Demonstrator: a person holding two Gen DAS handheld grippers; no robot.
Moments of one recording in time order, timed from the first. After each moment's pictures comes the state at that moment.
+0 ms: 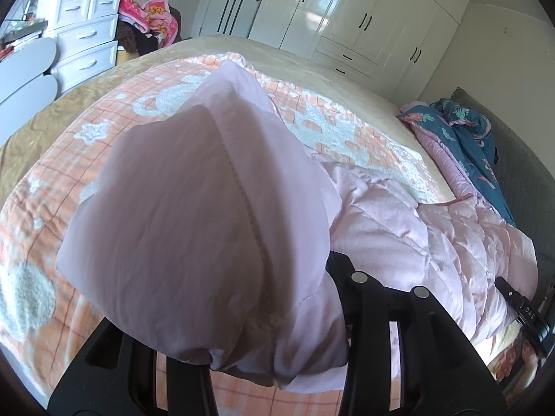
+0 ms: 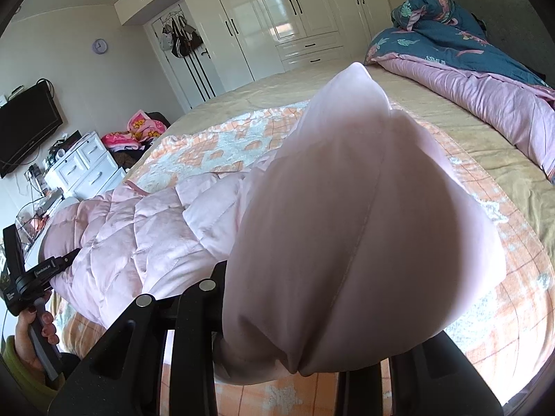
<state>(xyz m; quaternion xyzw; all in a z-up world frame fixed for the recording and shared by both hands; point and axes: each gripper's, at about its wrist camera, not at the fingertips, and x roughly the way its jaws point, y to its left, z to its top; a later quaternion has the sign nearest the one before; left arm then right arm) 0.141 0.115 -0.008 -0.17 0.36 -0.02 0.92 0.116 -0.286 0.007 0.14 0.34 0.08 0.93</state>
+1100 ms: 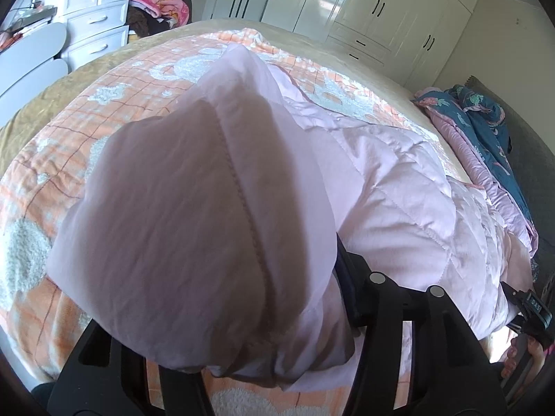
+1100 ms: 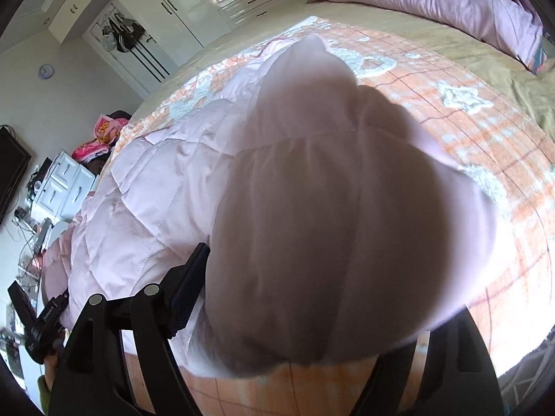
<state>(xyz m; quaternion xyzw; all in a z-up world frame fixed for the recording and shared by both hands) 0.126 0.121 -0.048 -0.17 0.39 0.01 0.90 0.105 -0.320 -0.048 0.24 0.44 0.02 0.86</state>
